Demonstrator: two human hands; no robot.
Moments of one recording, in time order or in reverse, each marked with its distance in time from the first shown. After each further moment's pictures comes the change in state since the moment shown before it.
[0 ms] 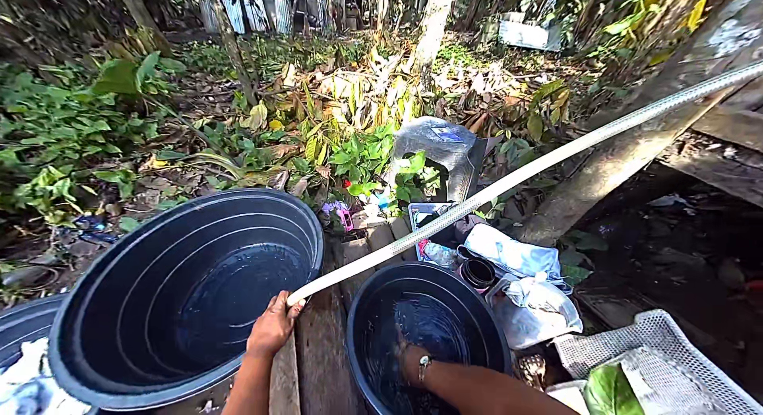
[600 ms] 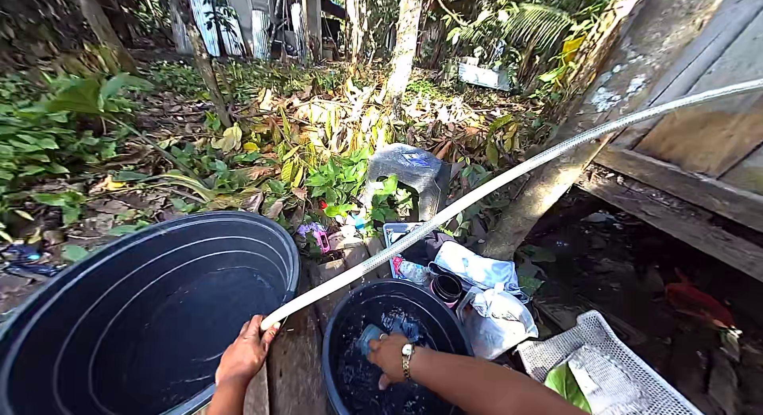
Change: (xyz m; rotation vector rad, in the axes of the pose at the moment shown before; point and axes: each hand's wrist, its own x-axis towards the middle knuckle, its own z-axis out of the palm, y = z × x) left_hand 0.001 0.001 0.002 0.012 0.051 -0.030; right_hand -0.045 0.009 -0.071 -0.262 0.165 -0.285
